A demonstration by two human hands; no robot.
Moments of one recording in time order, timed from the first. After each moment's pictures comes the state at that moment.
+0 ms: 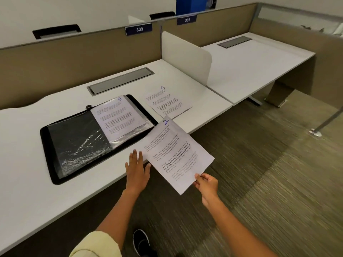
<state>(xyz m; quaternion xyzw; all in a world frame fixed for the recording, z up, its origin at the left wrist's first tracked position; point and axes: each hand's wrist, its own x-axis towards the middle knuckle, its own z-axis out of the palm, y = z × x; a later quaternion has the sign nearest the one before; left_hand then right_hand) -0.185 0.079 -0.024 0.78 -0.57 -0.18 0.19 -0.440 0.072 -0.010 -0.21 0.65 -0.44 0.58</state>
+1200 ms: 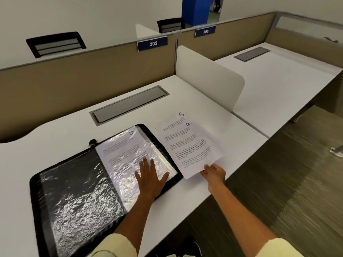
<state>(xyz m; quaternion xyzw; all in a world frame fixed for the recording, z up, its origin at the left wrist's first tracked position) -0.074 -0.153 -0.045 0.79 -0.58 -0.18 0.12 -0.302 -0.210 -0.008 -0.15 0.64 -0.50 0.56</state>
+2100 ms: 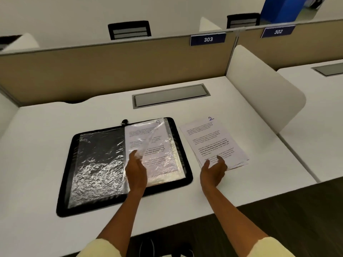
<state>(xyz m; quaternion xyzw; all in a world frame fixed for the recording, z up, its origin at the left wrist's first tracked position) -0.068 -0.132 0.004 0.83 -0.24 -0.03 0.51 -0.257 -0.268 -0.024 -0.50 0.69 -0.37 0.37</state>
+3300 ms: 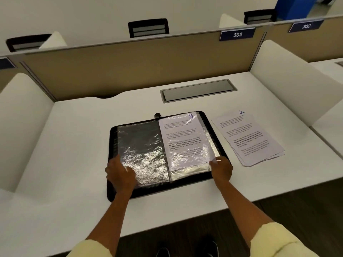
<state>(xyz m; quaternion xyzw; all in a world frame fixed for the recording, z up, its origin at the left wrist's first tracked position) 0.084 0.035 -0.001 0.93 -0.19 -0.01 0.32 -0.173 -0.174 -0.013 -0.57 0.66 -0.26 0.40</state>
